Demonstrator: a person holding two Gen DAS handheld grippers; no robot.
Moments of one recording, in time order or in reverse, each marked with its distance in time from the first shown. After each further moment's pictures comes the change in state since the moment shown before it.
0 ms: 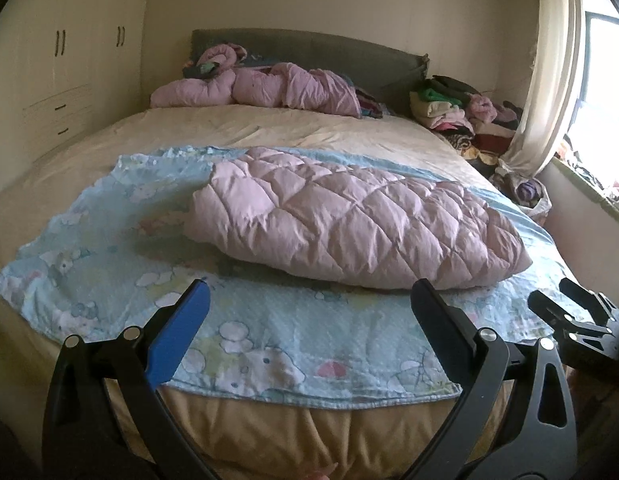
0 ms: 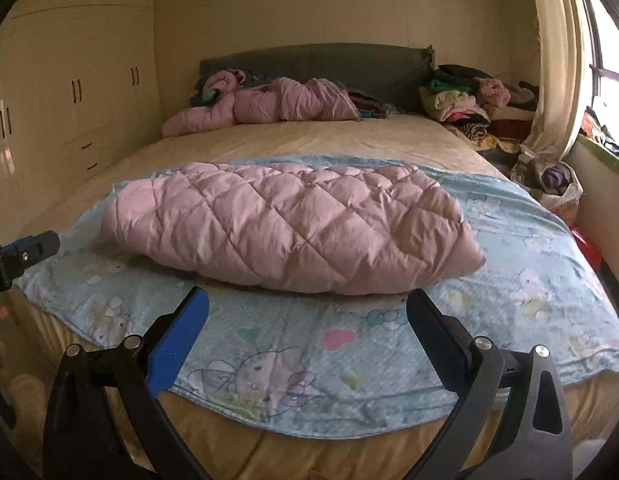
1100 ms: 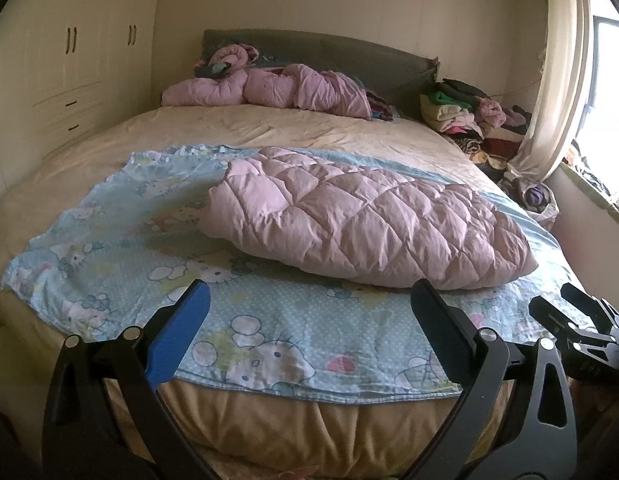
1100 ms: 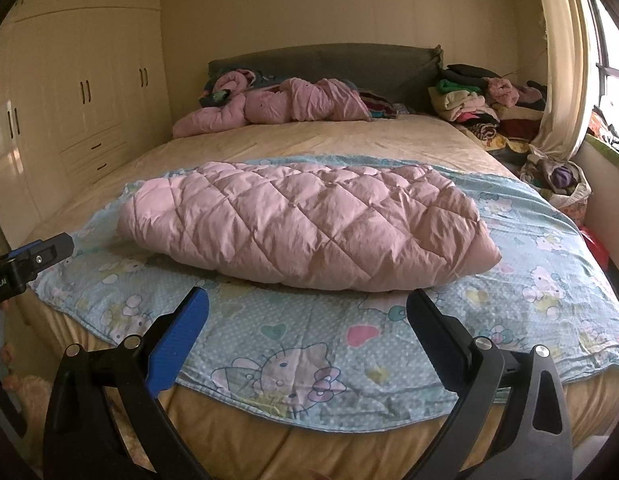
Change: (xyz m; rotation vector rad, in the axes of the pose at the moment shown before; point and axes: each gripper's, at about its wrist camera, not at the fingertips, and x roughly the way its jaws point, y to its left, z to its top) left arm -0.007 0.004 -0.004 -0.021 -0.004 0.037; right arm -0.005 0.016 -0.001 -0.011 0.002 0.039
